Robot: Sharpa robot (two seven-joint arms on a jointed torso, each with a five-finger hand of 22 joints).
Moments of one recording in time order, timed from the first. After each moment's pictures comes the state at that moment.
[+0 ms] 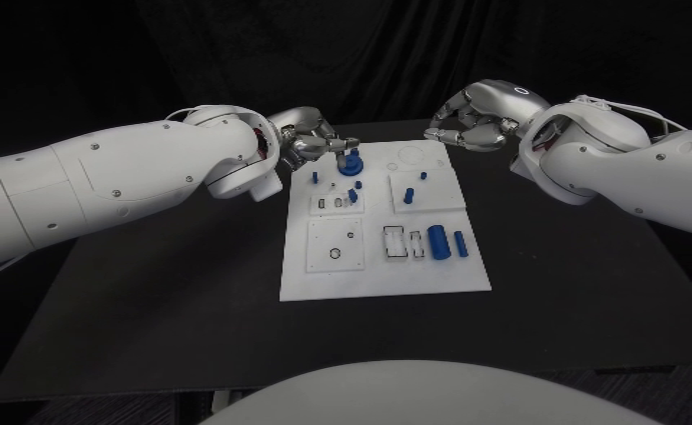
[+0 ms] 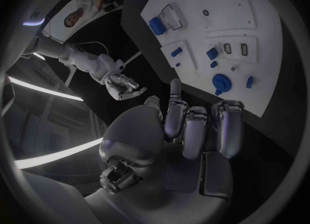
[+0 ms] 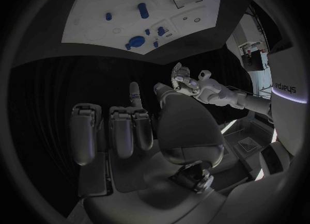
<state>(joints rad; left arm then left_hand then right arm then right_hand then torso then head) 1.39 -0.65 -0.21 1.41 -0.88 -0.08 -0.17 1.23 0.19 -0.19 0.29 0.40 0.93 0.07 0.48 0.53 1.41 0.07 1.40 1.27 1.46 -0.03 1.57 1.31 0.05 1.39 0.08 1.50 1.31 1.40 -0.94 -0.25 1.54 -1.40 -0.44 -0.02 1.14 -0.02 0.18 0.28 0.27 0.93 0.07 0.15 0.32 1.46 -0.02 1.57 1.31 1.47 -0.08 1.57 1.31 0.02 1.47 0.04 1.52 1.31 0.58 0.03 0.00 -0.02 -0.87</state>
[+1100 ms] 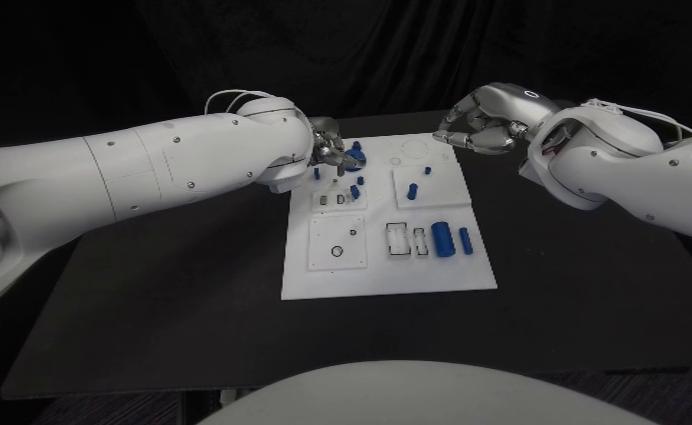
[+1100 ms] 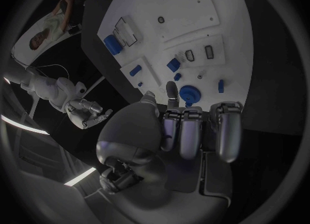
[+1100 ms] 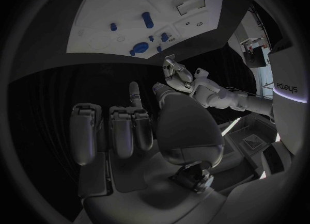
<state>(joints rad) 1.39 -0.50 -0.21 1.27 -1.05 0.03 -0.49 1.18 0.17 -0.17 0.29 0.22 0.89 0.04 0.60 0.88 1.47 -0.02 1.57 1.31 1.47 -0.07 1.57 1.31 0.05 1.43 0.04 1.50 1.31 1.40 -0.93 -0.25 1.54 -1.39 -0.43 -0.04 1.15 -0.02 0.19 0.28 0.27 0.94 0.08 0.15 0.32 1.46 -0.02 1.57 1.31 1.47 -0.08 1.57 1.31 0.02 1.47 0.04 1.51 1.31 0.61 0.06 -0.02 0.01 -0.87</state>
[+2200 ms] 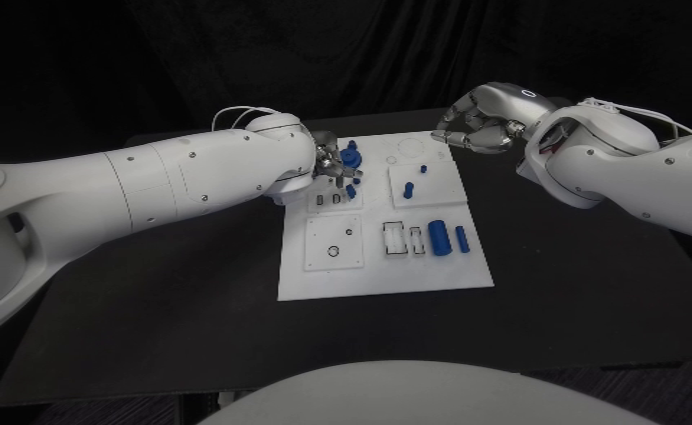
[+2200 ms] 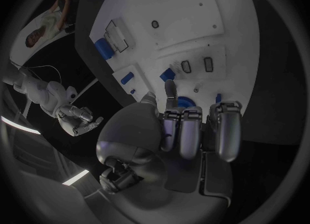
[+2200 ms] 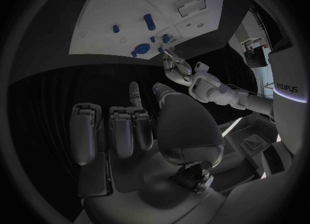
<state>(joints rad) 1.34 -0.46 -0.21 1.23 -1.05 0.01 -0.53 1.18 0.18 -0.15 0.28 0.23 0.97 0.02 0.50 0.88 1.47 -0.04 1.57 1.31 1.47 -0.08 1.57 1.31 0.05 1.42 0.03 1.49 1.31 1.40 -0.93 -0.25 1.54 -1.39 -0.42 -0.04 1.15 -0.02 0.19 0.28 0.27 0.94 0.08 0.15 0.33 1.47 -0.02 1.57 1.31 1.47 -0.08 1.57 1.31 0.02 1.47 0.04 1.51 1.31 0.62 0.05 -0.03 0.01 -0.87</state>
